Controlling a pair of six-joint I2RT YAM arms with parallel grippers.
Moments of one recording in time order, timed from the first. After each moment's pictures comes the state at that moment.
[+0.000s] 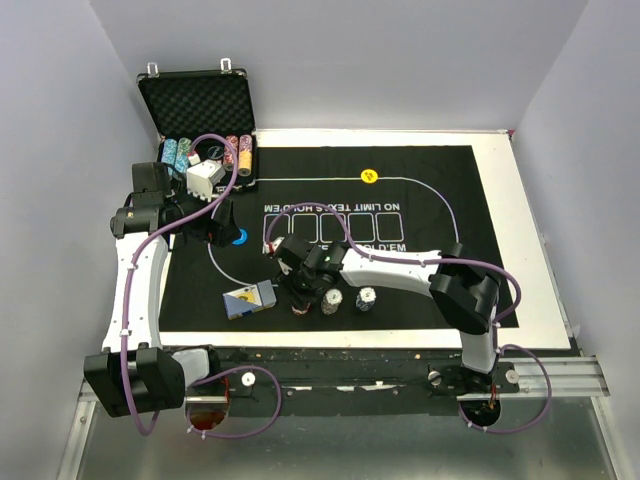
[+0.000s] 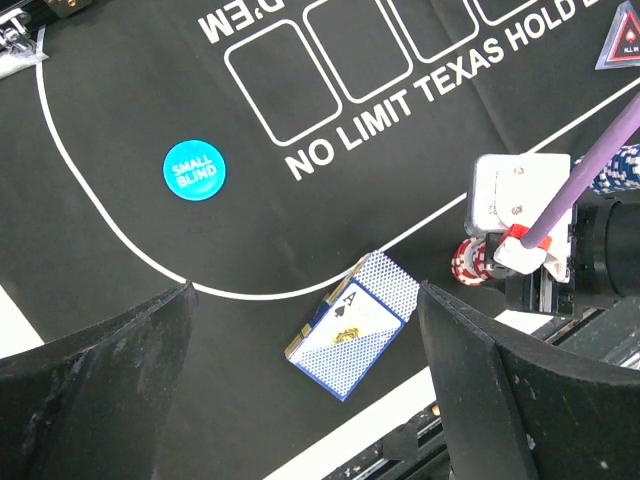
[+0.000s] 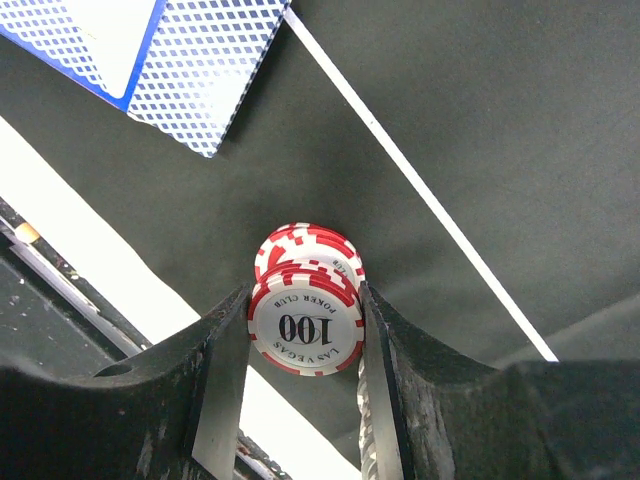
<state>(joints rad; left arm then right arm) 0.14 1.18 1.20 -0.91 0.62 0.36 1.11 1.95 1.40 -0.52 -0.01 0.23</state>
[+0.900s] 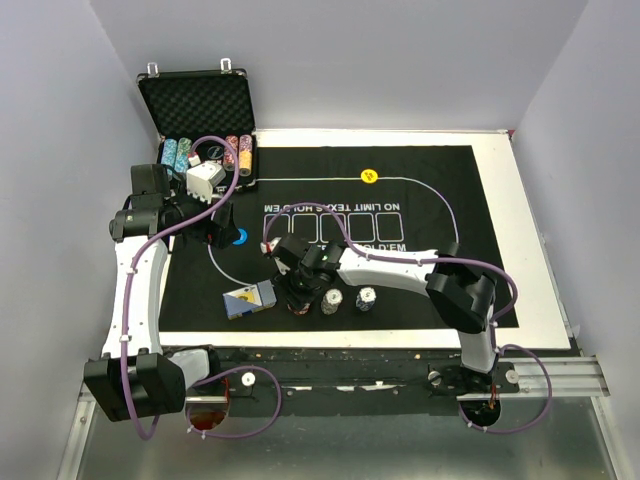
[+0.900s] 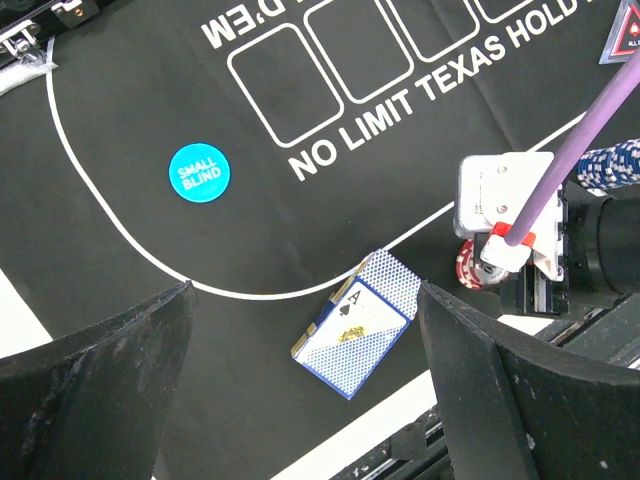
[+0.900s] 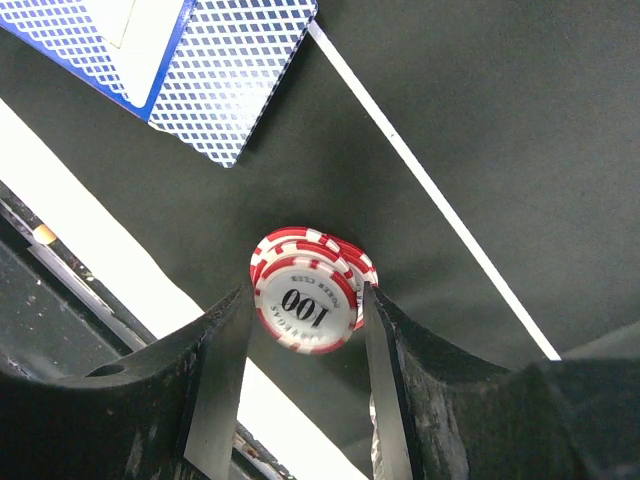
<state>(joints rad) 0.14 1.16 1.19 -0.91 0.62 0.39 1.11 1.97 1.43 -0.52 -0.04 0.23</state>
